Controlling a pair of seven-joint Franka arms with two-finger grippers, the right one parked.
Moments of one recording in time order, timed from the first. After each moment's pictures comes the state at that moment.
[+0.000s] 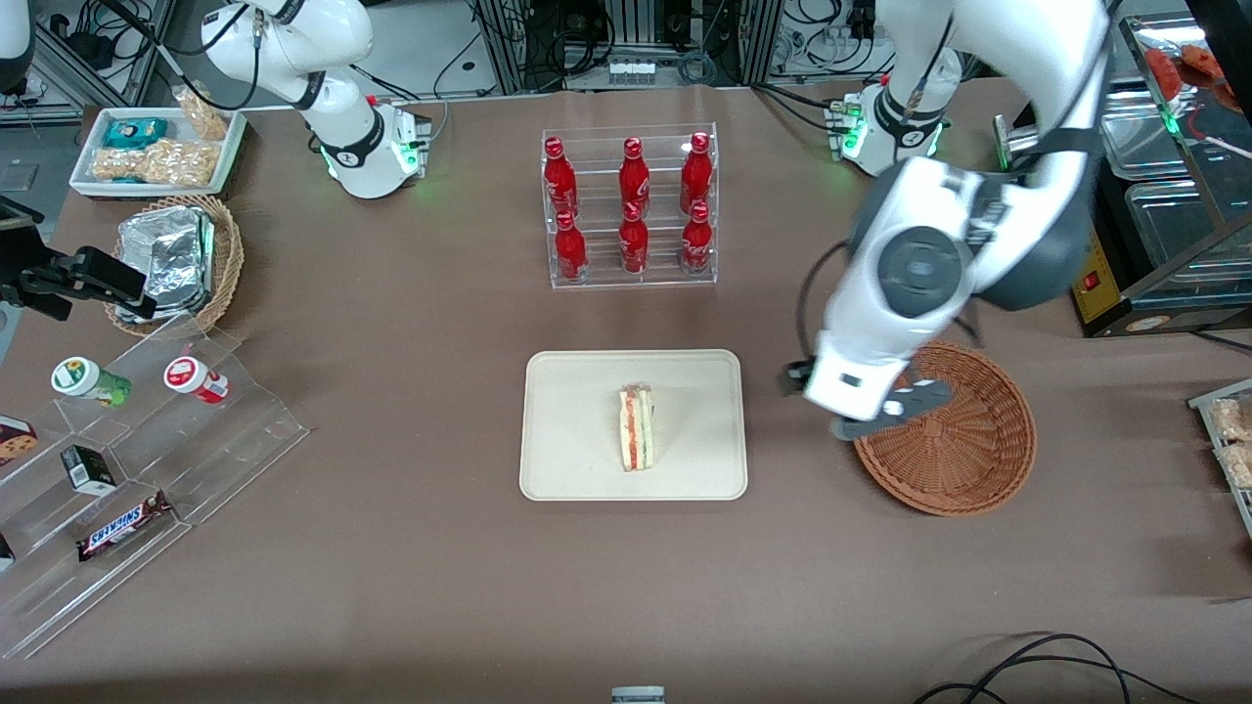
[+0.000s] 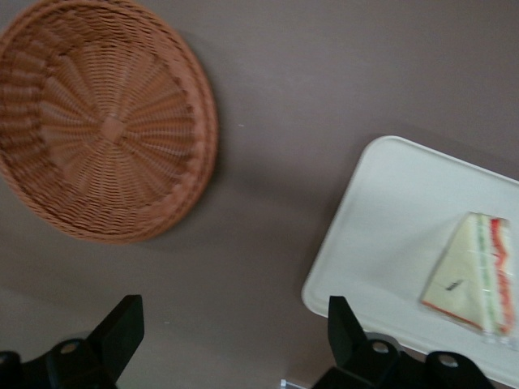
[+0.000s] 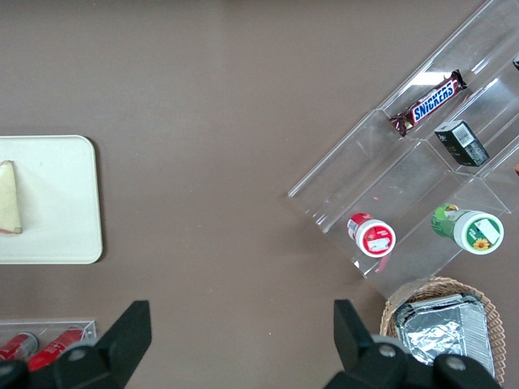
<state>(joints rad) -0.33 0.33 -0.06 -1.54 0.04 1.73 -0.75</state>
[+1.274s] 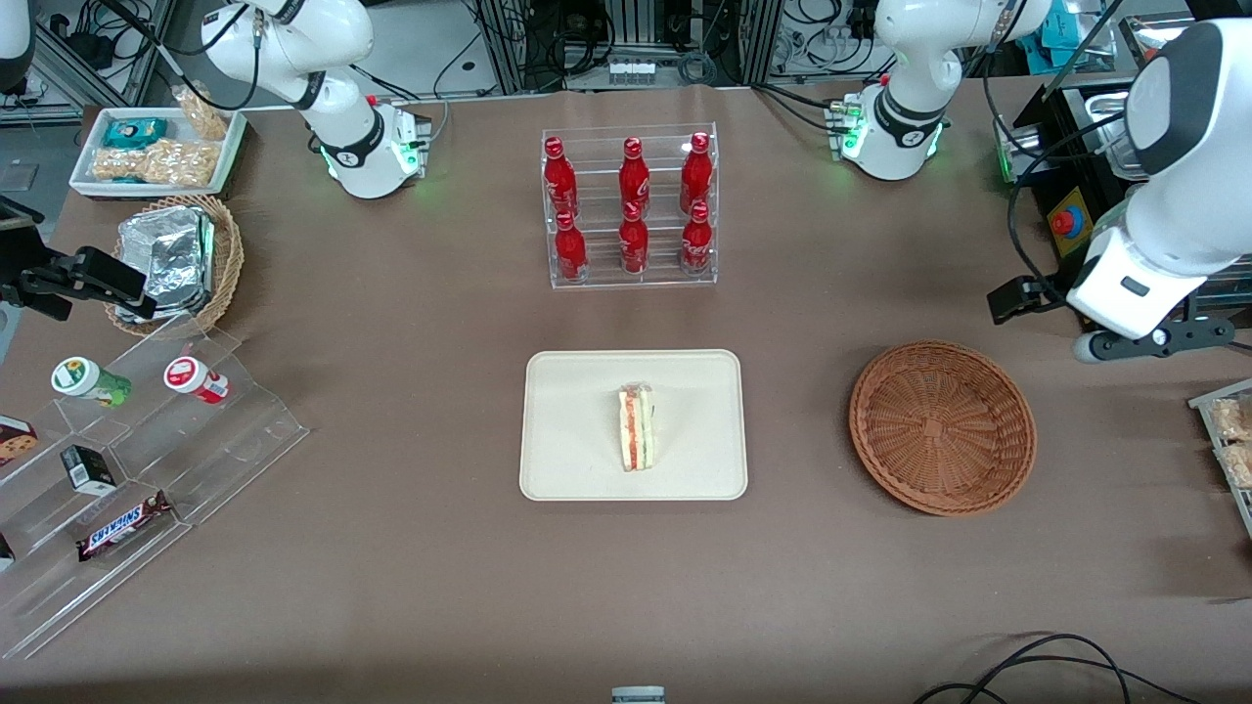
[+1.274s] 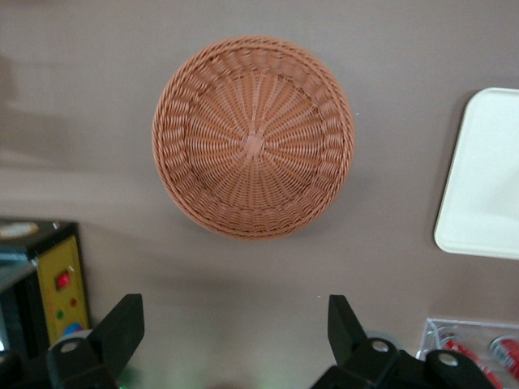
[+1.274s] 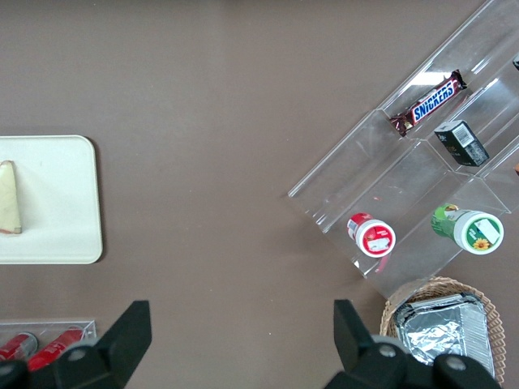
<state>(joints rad) 0.07 0.03 -0.16 -1.68 0.04 1.61 -0.14</state>
